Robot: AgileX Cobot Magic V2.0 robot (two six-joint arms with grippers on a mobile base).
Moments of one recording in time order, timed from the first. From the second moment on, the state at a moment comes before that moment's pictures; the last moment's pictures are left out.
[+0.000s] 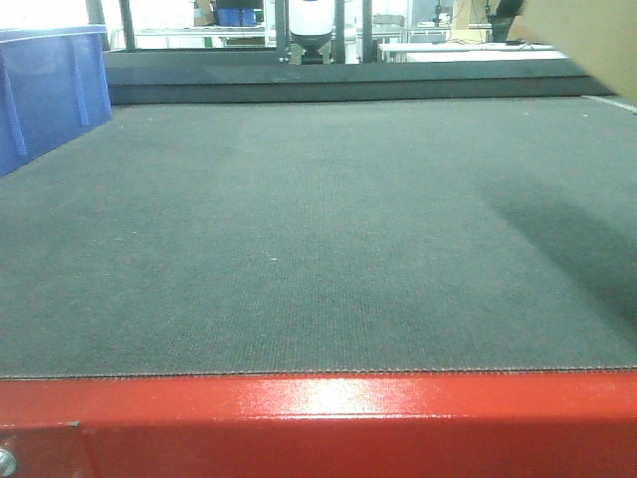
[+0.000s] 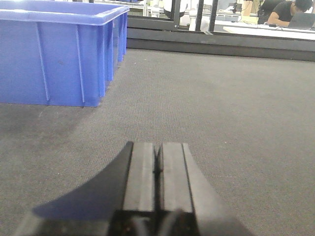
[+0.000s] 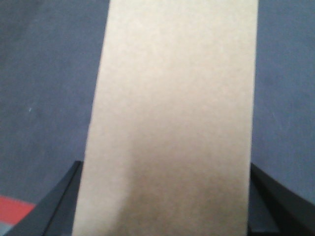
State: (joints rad) left arm -0.07 -0.01 0.03 -0.08 0.05 0.02; right arm 0.24 0.89 -1.06 -0.02 0.90 0.10
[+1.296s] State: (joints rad) left arm -0.07 -0.01 0.03 -0.08 0.05 0.02; right arm 0.24 0.64 -0.94 -0.02 0.95 0.10
